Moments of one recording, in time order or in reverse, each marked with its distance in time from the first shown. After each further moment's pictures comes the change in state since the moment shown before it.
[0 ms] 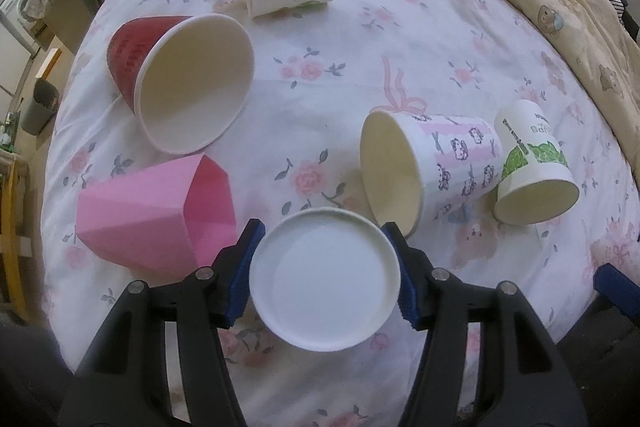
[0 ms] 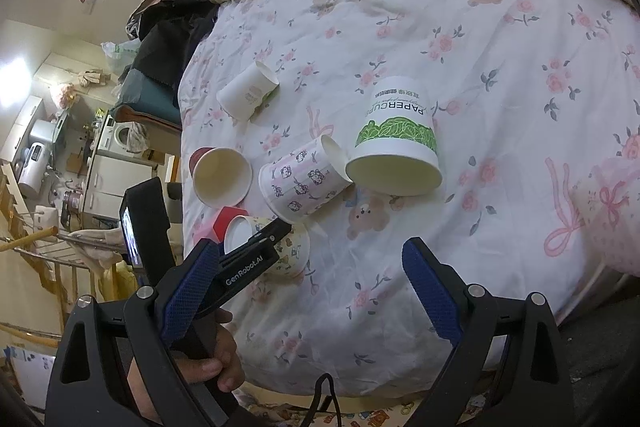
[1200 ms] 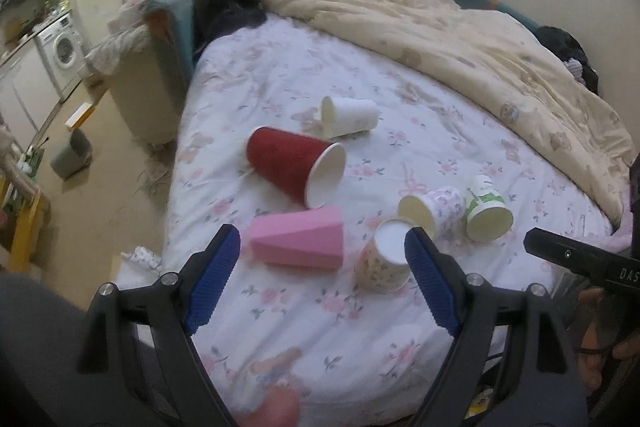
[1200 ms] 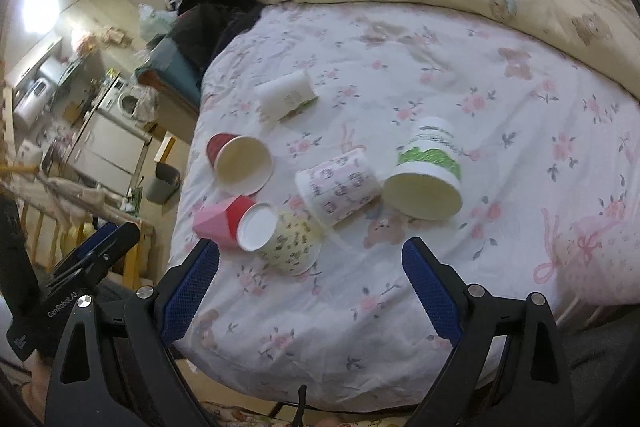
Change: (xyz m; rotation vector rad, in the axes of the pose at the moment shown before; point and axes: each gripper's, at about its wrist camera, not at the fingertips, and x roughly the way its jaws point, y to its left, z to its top) left arm -0.161 0.082 -0.061 -0.019 -0.408 0.007; right arm -0.015 0.052 -0.033 -0.289 -0.101 -0.080
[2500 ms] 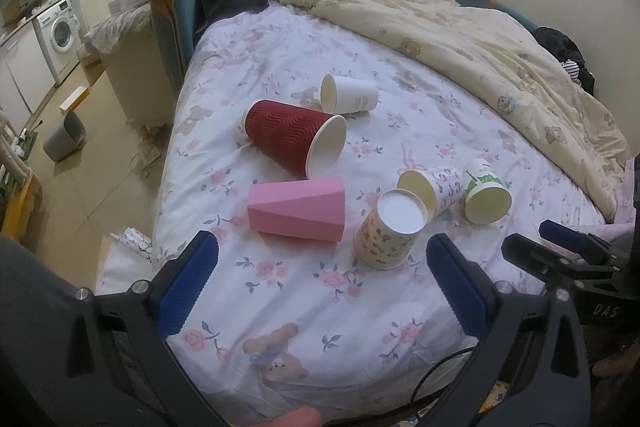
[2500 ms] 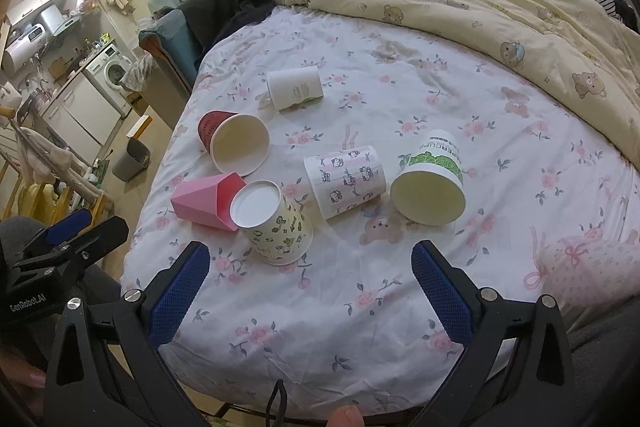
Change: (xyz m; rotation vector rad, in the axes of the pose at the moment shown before) left arm 0.004 0.006 -0.023 -0.025 0.025 -0.036; right arm 0.011 0.035 -0.028 -0.166 -0.052 -0.138
